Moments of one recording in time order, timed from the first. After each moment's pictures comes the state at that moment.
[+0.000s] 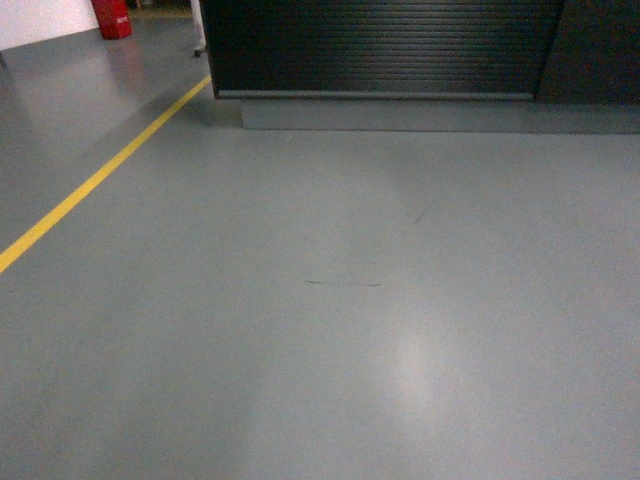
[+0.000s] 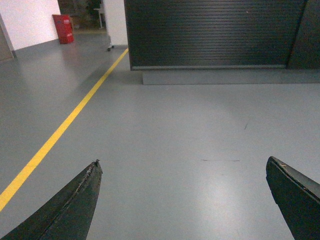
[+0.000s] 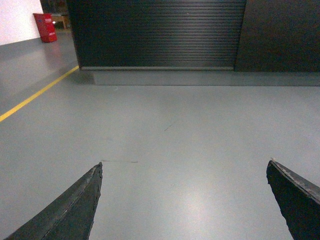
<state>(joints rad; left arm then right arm) 0.00 0.01 0.01 0.00 0.00 0.00 0.00 0.00 0.01 0.00 0.00 0.00</state>
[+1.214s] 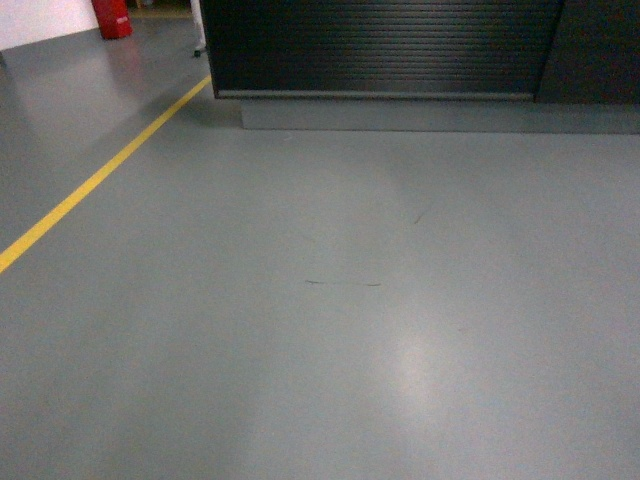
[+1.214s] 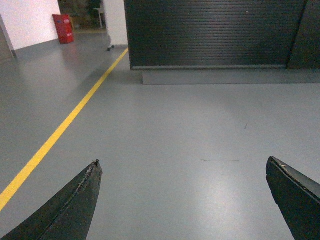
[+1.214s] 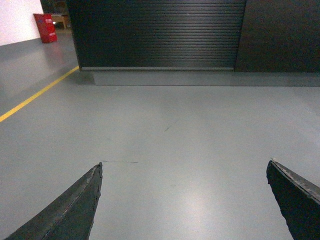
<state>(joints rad) 0.00 0.01 0.01 0.00 0.00 0.00 0.00 0.00 0.01 0.00 0.00 0.00</state>
